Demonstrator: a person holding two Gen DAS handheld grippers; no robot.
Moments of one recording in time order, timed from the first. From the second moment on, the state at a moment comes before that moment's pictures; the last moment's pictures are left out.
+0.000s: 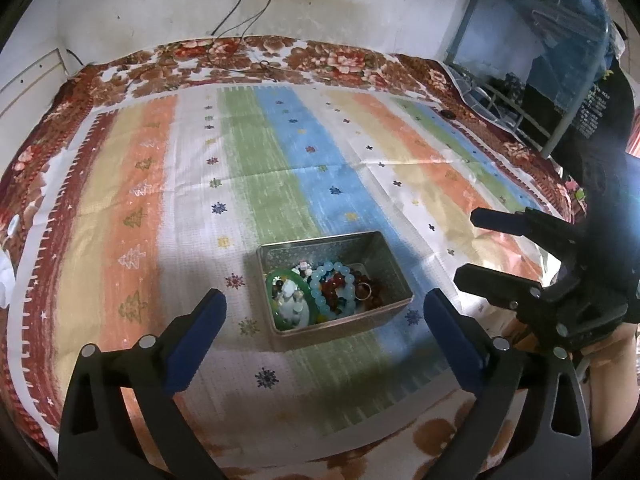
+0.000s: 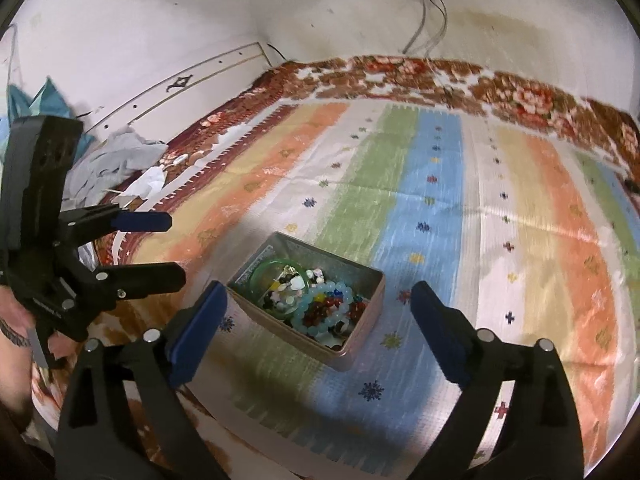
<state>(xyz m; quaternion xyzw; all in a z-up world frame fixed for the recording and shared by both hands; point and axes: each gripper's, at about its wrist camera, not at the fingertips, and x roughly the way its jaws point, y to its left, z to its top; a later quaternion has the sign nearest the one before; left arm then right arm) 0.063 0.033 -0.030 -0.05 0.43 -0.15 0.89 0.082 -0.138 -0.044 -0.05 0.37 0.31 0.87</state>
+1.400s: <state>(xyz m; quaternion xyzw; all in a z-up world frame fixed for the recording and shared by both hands) 0.030 0.031 -0.012 -0.02 0.36 -0.10 0.93 0.059 -0.146 -0.044 -0.04 0.34 0.32 0.88</state>
